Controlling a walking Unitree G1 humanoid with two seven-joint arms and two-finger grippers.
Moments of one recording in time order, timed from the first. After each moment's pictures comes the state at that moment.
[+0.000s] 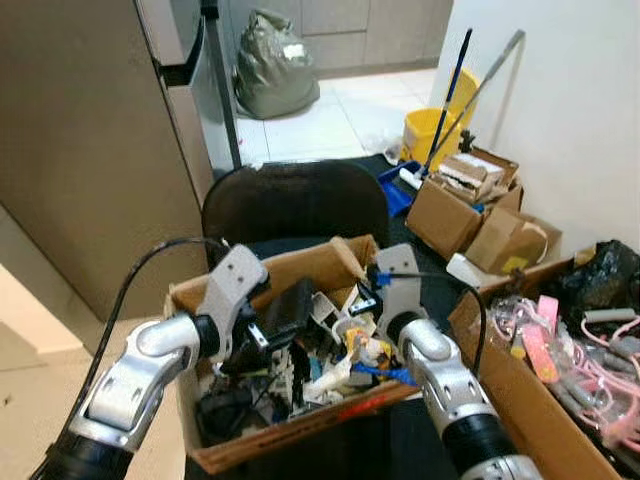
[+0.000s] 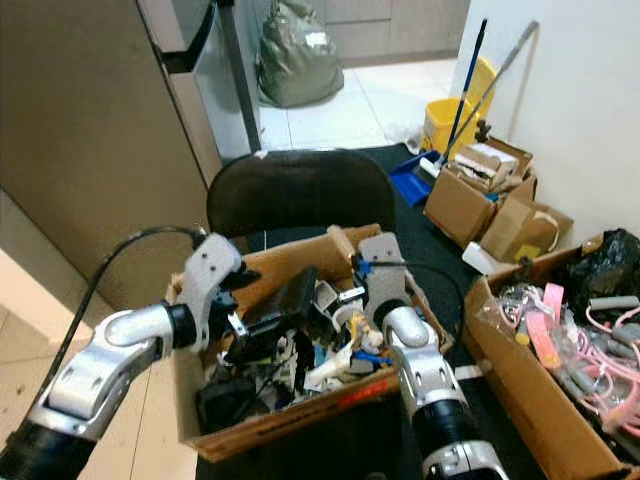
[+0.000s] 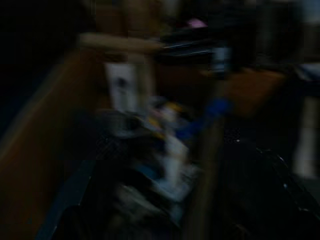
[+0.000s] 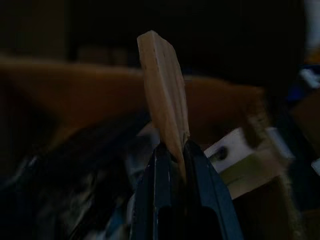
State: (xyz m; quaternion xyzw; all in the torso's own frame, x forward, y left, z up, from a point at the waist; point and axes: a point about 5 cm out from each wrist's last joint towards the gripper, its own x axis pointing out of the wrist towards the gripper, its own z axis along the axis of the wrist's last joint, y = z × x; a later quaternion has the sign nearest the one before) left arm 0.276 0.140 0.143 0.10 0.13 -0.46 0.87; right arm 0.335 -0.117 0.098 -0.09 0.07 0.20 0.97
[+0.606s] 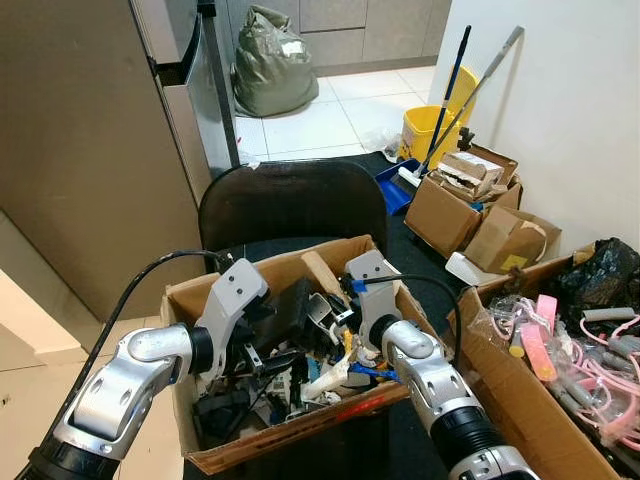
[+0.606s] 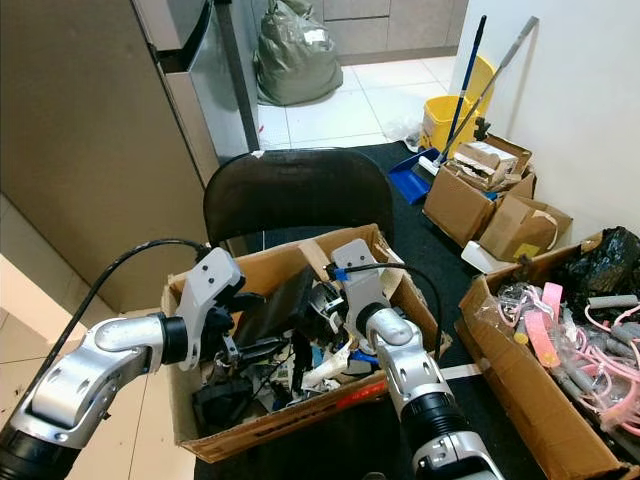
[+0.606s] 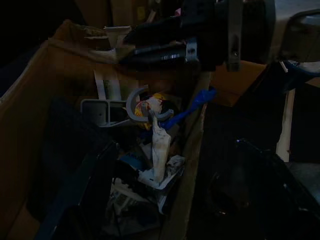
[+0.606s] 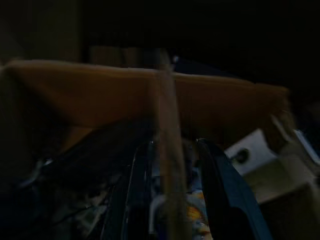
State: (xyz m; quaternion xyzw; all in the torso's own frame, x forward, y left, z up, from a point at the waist) left arm 0.272 0.138 0.144 0.10 0.16 -0.48 0.86; right arm 0.340 -0.108 0.098 -0.07 0.08 0.19 0.98
